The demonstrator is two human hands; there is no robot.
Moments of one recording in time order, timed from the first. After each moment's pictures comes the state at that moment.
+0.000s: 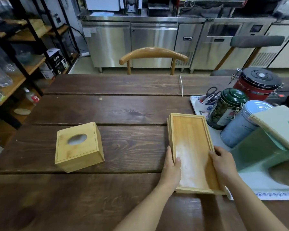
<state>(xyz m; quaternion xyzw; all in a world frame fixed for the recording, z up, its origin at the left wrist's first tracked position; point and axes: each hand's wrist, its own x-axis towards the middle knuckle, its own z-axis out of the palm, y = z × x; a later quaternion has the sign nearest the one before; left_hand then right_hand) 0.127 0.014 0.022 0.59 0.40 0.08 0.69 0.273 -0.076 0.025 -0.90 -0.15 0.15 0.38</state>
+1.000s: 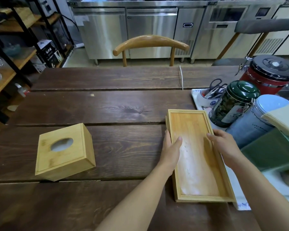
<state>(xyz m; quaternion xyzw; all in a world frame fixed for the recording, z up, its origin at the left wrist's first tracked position) 0.181 0.058 0.024 0.53 0.40 0.10 0.74 0.320 -0.036 0.035 -0.82 -0.10 0.27 0.49</state>
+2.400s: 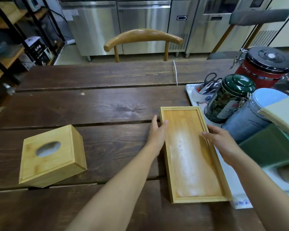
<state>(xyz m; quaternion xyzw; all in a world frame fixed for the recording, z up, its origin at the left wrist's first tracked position) 0.205 0.105 0.020 0.56 0.42 0.13 0.71 0.323 -0.042 0.043 -0.80 -0.13 0.33 0.49</state>
